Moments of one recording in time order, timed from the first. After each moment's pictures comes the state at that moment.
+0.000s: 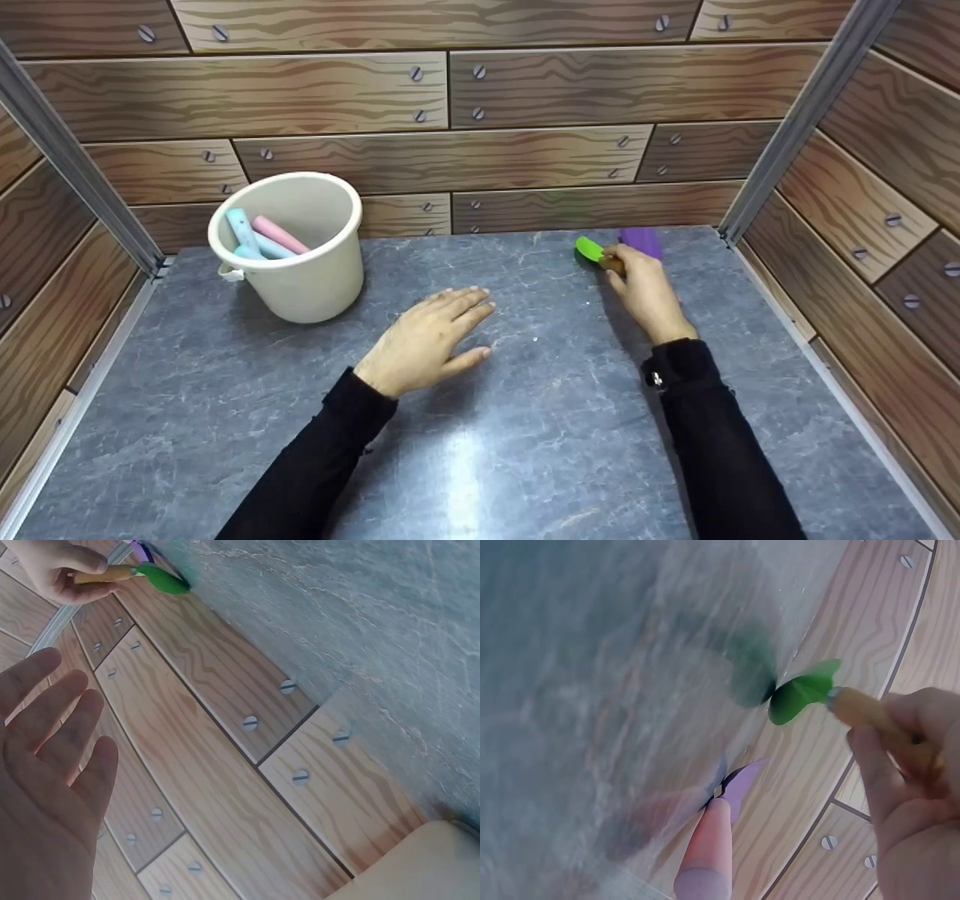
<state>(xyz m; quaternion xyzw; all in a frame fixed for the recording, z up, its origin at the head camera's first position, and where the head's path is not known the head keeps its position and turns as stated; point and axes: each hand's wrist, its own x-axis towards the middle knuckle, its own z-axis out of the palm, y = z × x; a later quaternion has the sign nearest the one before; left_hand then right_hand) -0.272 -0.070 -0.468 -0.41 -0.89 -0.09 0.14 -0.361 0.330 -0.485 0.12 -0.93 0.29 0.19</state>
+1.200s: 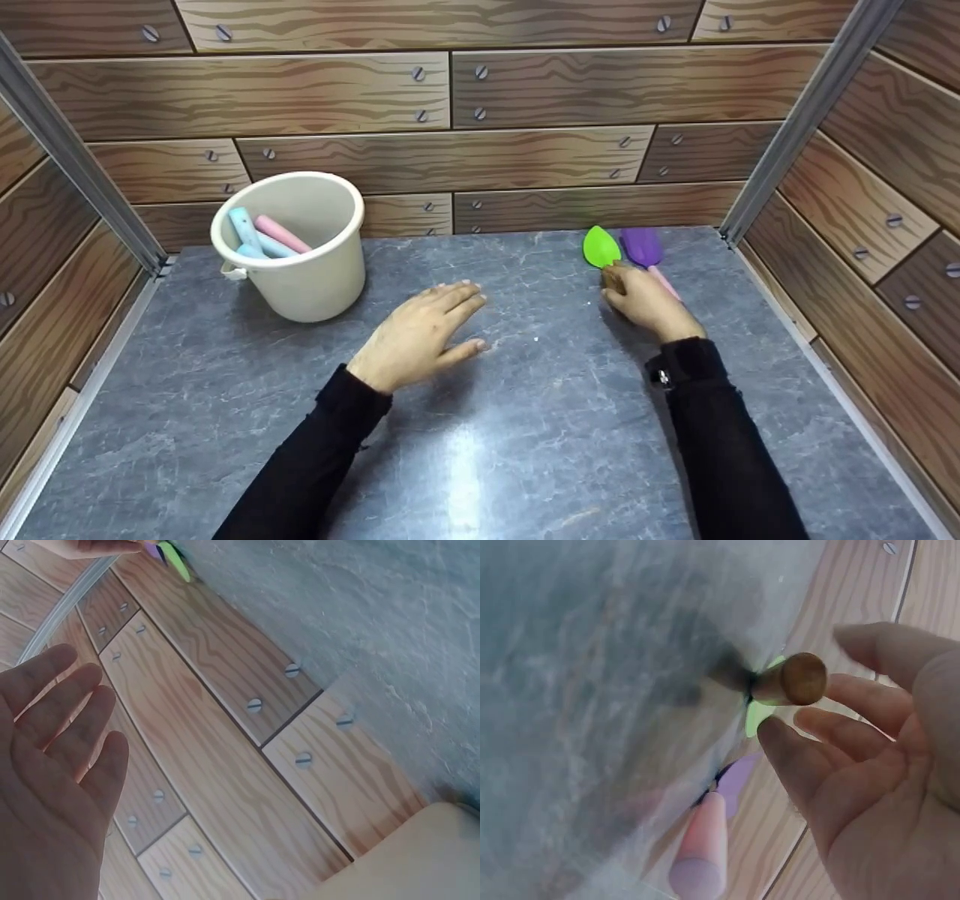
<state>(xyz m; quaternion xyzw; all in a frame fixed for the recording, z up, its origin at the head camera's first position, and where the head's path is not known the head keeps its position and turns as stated) -0.273 -0.077 -0.459 -0.39 -0.90 -0.10 0.13 -0.371 0.353 -0.502 0.18 -0.95 0.24 0.06</state>
